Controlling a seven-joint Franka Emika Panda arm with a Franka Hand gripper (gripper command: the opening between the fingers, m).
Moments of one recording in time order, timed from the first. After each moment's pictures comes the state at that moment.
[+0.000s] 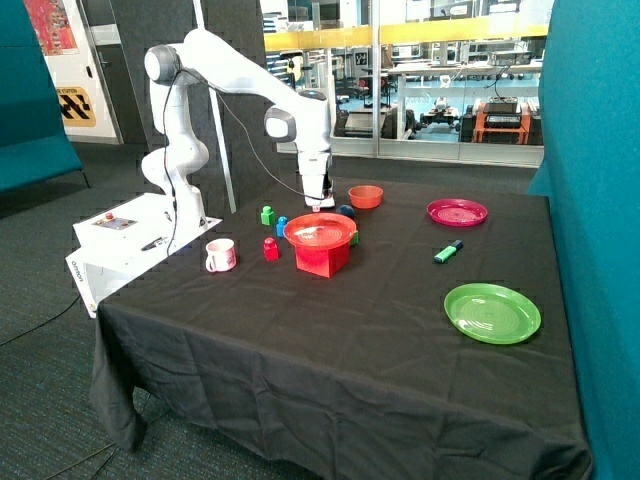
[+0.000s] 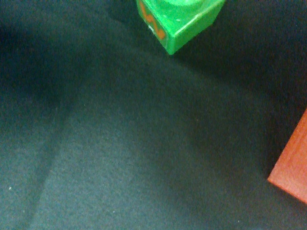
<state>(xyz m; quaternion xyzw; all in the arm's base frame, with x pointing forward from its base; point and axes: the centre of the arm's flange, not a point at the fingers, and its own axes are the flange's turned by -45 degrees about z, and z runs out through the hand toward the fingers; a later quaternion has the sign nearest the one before) 0.574 -0.077 0.389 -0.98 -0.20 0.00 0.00</state>
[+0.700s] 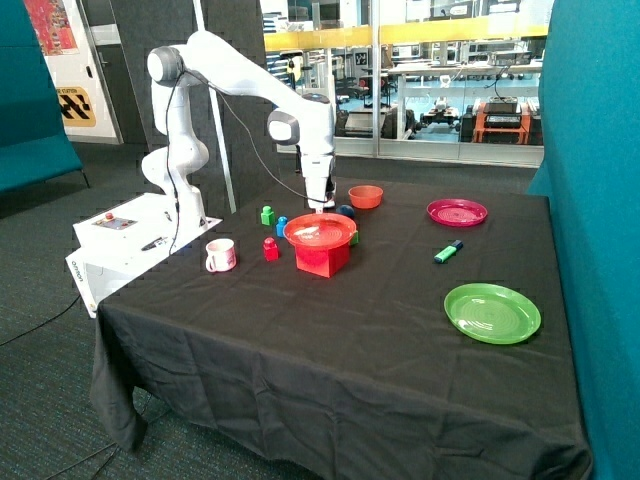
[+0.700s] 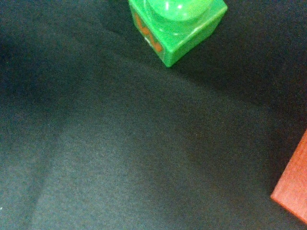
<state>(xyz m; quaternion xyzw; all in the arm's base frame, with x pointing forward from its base) 0.582 -0.074 0.382 -0.98 -0.20 0.00 0.00</state>
